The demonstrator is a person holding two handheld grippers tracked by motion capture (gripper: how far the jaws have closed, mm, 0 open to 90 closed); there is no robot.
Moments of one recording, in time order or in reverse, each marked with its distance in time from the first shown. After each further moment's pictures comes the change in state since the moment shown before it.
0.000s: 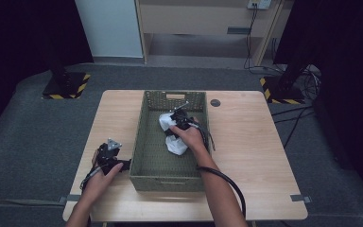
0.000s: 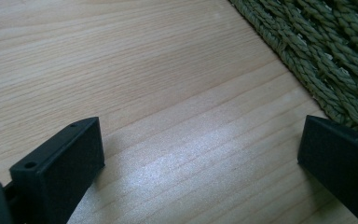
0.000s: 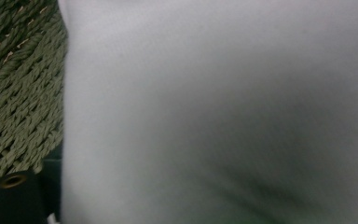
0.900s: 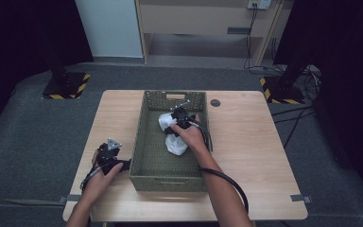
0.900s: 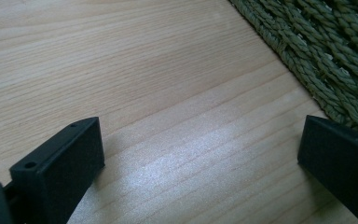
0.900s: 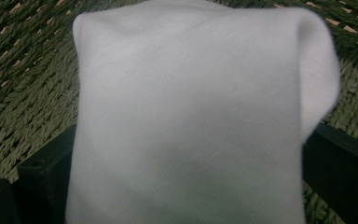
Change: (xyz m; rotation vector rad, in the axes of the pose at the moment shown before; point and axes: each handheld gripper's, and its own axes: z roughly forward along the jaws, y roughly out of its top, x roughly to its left) left arm 0.000 0.000 0.000 0.000 0.001 -0.001; right arm 0.002 0.003 -0.013 -0.045 -0.018 0.007
